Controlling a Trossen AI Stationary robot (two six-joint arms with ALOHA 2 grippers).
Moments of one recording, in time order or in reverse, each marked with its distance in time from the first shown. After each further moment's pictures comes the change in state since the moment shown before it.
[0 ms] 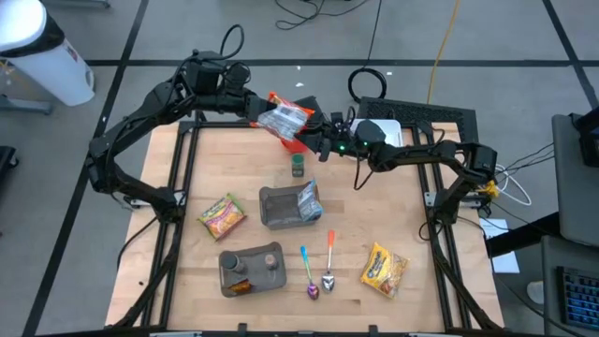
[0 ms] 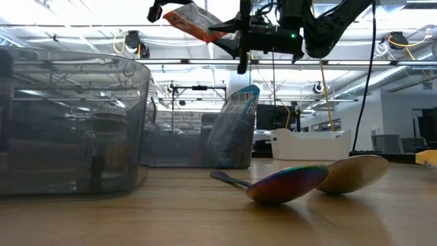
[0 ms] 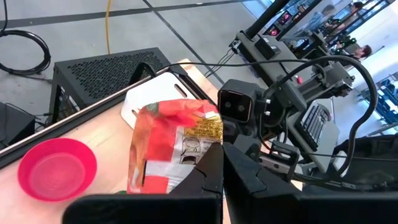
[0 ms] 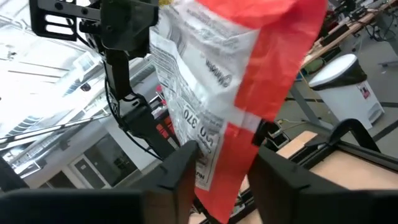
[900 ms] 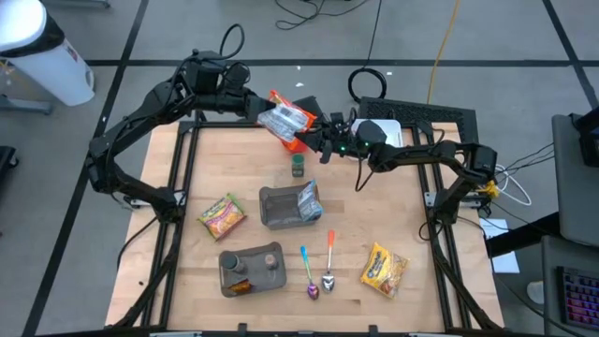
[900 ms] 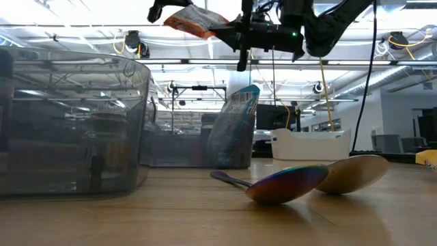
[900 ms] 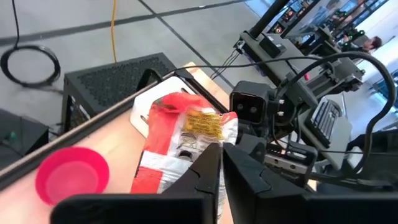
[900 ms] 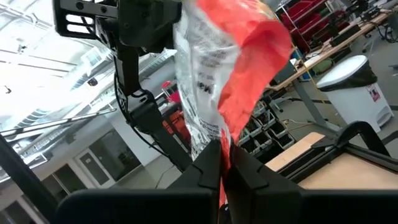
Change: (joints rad) left arm 0.000 0.000 0.000 -0.004 -0.018 0.061; right arm 0.005 -0.010 0.000 0.010 -0.028 -0.016
